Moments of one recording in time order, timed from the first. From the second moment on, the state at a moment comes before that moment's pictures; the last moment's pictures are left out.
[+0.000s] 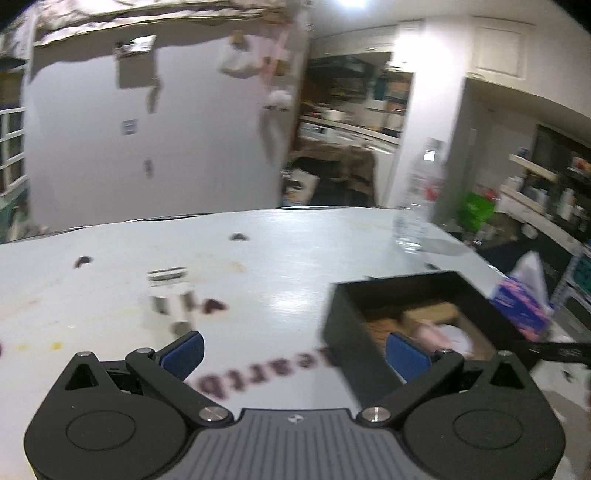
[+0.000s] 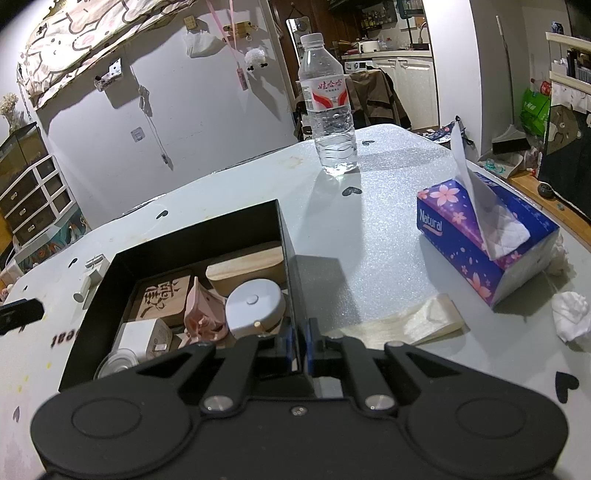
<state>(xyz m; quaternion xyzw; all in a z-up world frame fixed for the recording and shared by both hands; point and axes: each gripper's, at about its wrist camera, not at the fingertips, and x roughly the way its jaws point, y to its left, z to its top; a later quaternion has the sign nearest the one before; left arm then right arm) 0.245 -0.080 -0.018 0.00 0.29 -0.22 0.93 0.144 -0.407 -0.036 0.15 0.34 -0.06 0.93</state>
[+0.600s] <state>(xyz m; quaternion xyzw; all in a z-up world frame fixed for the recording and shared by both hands) 0.356 -0.074 -0.073 -0.02 0.28 -0.05 0.96 0.146 -0.405 -0.036 0.15 0.34 -0.07 0.93</state>
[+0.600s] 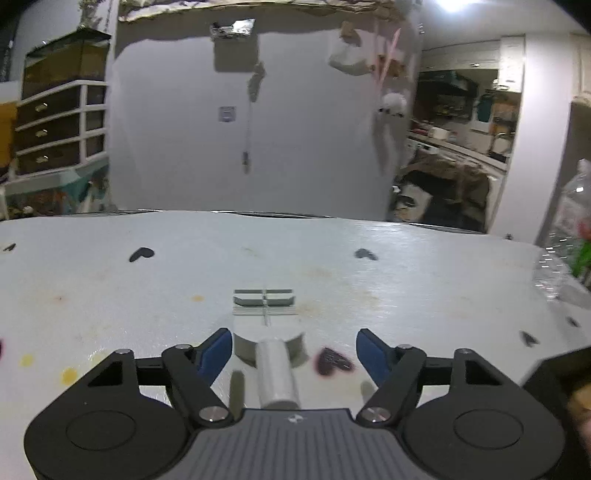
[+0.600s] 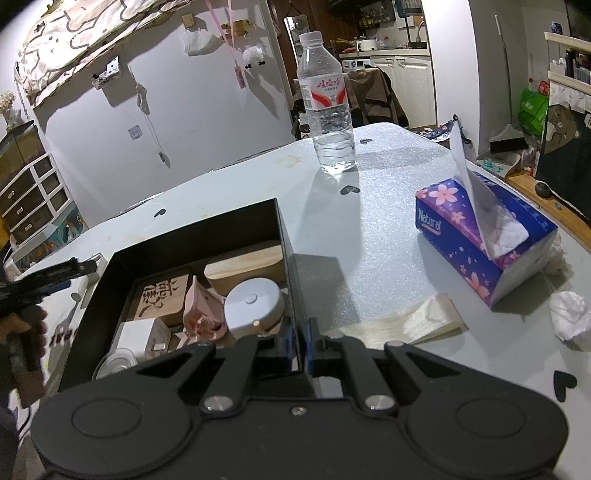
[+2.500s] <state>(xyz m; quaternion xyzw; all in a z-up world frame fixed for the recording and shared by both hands) 0.240 -0.133 0.002 -0.18 0.26 -0.28 0.91 0.147 -0.403 -0.038 0.15 0.34 -0.07 0.93</state>
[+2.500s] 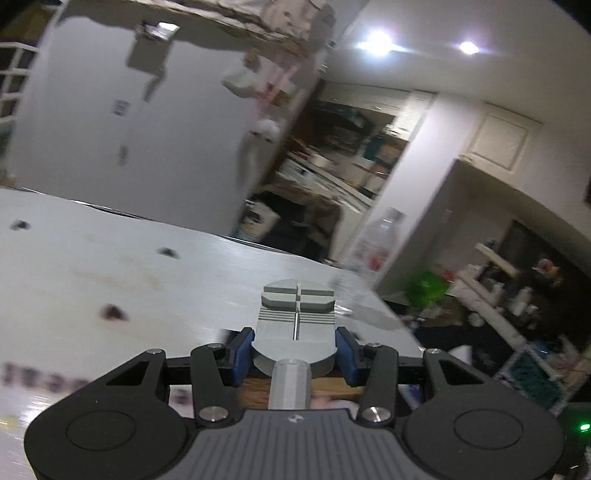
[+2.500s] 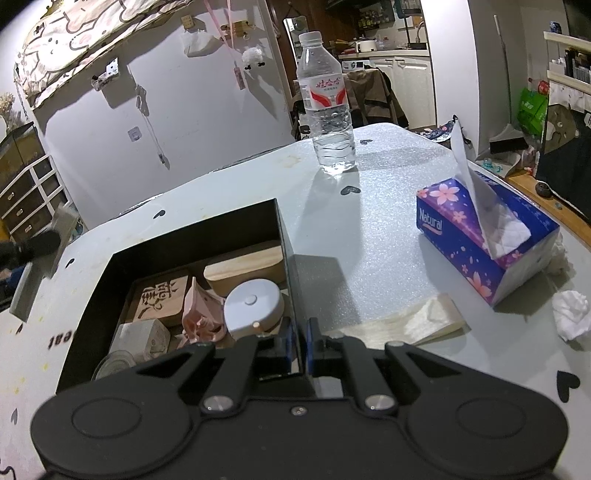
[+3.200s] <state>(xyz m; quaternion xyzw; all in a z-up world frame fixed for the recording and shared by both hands) 0.253 -0.241 -0.037 -0.18 0.38 -0.29 0.86 0.146 -0.402 -0.037 0.15 0.33 -0.07 0.93</state>
